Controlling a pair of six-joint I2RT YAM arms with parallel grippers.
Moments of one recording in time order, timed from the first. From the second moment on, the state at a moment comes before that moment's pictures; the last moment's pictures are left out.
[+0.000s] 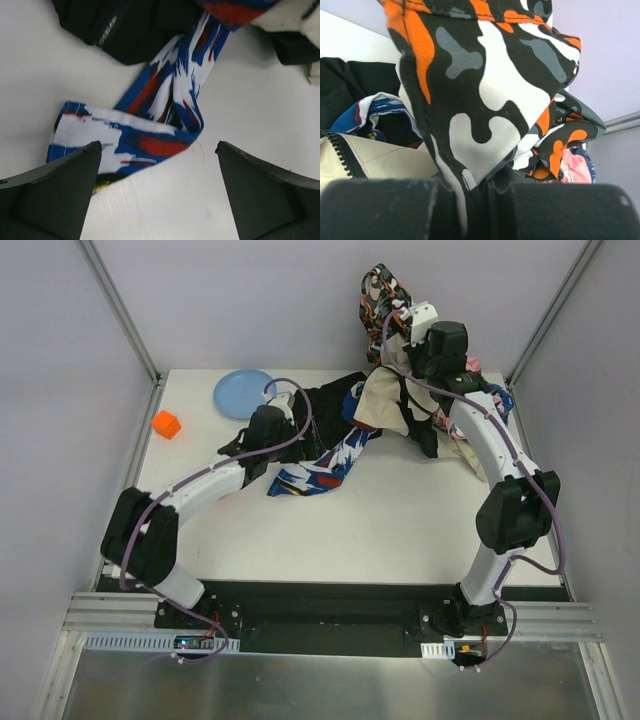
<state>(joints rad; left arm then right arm) -0.51 1.49 0.98 -0.07 0.11 -0.55 0.29 1.80 1.77 -0.32 0.13 -0.34</state>
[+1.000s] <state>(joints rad) -0.43 2.47 2.06 -0.25 0.25 -0.49 0.17 1.90 1.74 -0.34 -0.08 -0.23</state>
